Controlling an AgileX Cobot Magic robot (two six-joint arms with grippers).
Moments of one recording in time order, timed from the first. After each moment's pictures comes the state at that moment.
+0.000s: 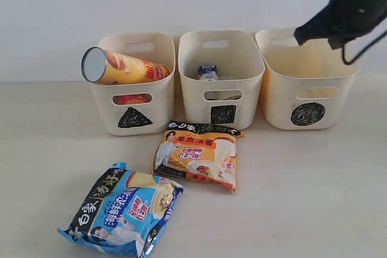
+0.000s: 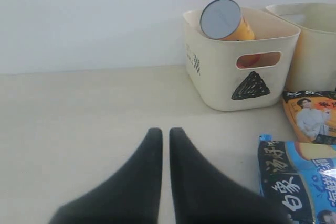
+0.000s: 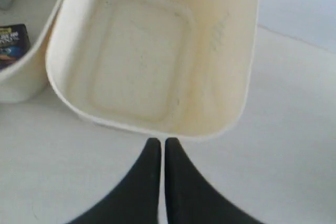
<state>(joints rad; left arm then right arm) -0.05 0.00 0.00 -0.06 0.23 0.07 0.25 1.72 -1.52 -0.32 0.82 0.08</state>
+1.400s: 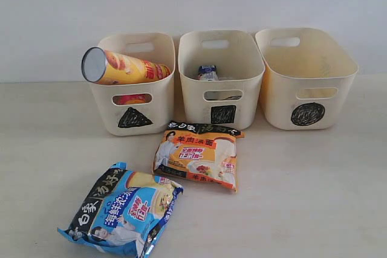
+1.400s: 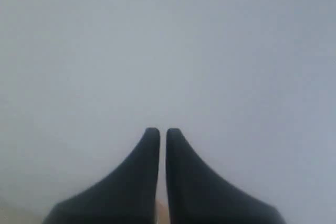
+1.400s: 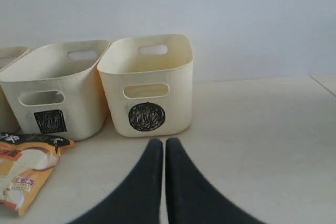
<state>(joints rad) -0.05 0.01 -0.11 -0.14 -0.22 -0.35 0.20 0.01 -0.04 -0.65 0.24 0.74</state>
